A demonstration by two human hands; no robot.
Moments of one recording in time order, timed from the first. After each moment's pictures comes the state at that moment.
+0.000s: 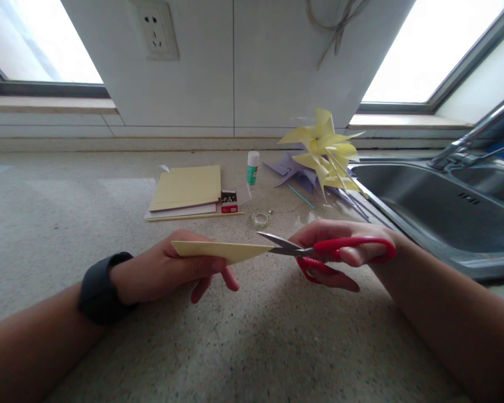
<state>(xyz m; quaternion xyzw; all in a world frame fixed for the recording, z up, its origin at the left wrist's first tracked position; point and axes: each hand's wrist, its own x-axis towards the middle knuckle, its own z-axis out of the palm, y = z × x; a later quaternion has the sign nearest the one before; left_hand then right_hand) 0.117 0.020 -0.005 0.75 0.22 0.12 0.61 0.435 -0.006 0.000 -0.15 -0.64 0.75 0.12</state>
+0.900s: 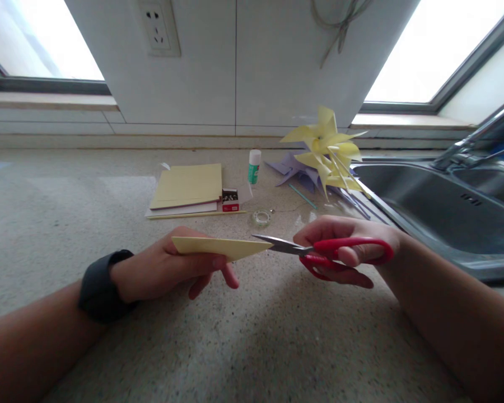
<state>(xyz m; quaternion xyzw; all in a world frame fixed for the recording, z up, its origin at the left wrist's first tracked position) 0.117 0.020 -0.007 0.75 0.22 0.14 0.61 0.436 -0.010 0.003 -0.18 -0.62 0.76 0.12</state>
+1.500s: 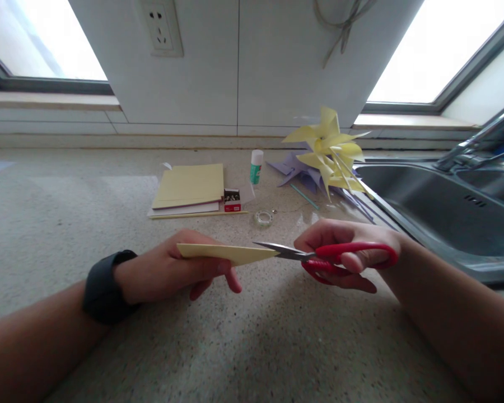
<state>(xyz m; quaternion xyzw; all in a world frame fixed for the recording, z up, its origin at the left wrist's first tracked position) 0.115 0.020 -0.010 0.75 0.23 0.11 0.61 0.433 -0.009 0.002 -0.18 -0.60 0.77 0.10</state>
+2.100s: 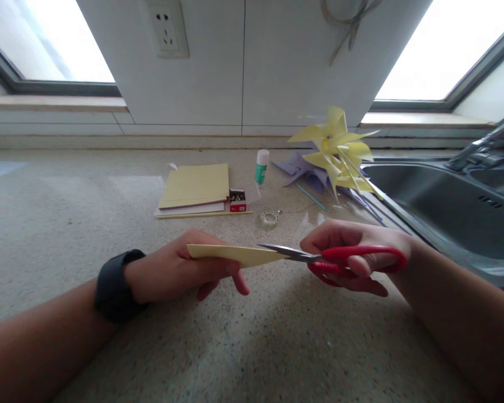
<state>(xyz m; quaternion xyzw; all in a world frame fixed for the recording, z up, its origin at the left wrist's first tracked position) 0.118 0.019 -0.006 0.75 0.22 0.11 0.61 0.429 -0.013 0.003 -0.21 -0.60 0.77 0.11</state>
